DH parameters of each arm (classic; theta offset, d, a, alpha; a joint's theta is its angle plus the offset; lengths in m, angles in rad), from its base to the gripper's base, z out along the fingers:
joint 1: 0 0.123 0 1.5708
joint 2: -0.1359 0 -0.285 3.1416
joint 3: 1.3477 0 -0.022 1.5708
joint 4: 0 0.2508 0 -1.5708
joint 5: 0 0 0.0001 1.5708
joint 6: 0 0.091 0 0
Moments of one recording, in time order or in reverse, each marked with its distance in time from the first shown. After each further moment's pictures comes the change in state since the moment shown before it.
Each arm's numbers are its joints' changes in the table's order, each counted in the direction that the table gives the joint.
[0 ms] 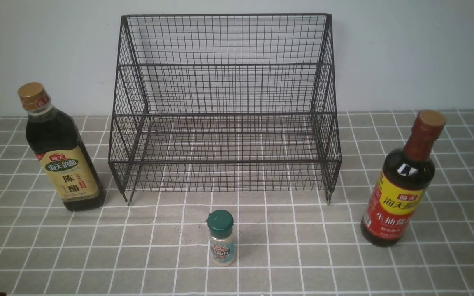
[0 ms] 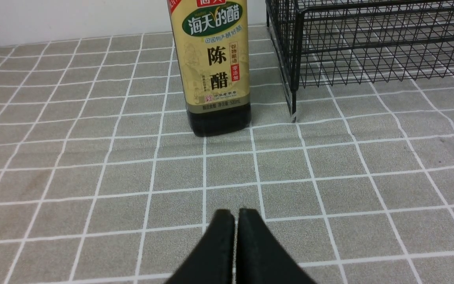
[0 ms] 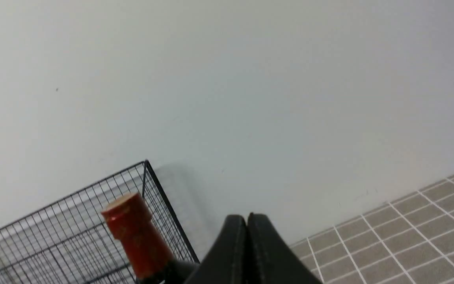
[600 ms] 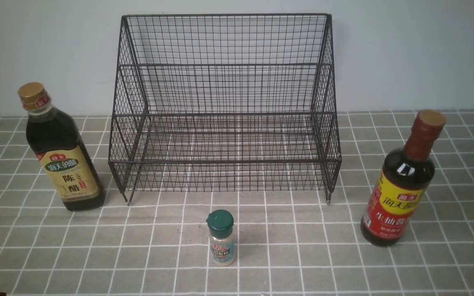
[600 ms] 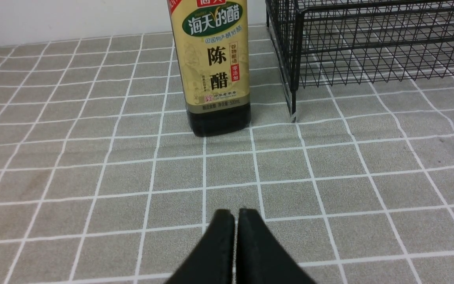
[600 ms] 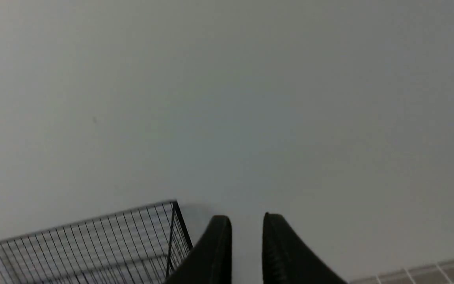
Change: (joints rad) right arm 0.024 -0.509 -0.548 -0.265 0.225 0.088; left arm 0.000 0.000 0.000 0.000 0.000 0.000
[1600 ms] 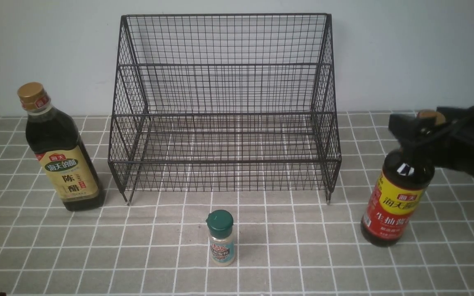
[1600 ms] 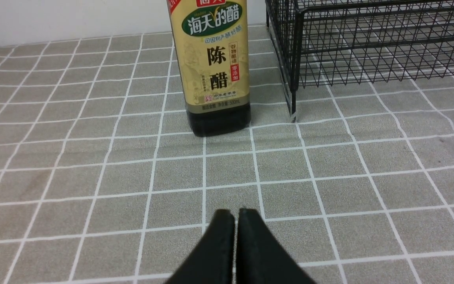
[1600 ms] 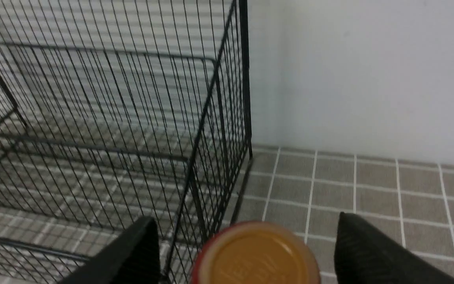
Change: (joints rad) right arm 0.265 -0.720 -0.129 -0.006 -0.193 -0.204; left arm 0.000 0.000 0.000 0.000 0.000 0.000
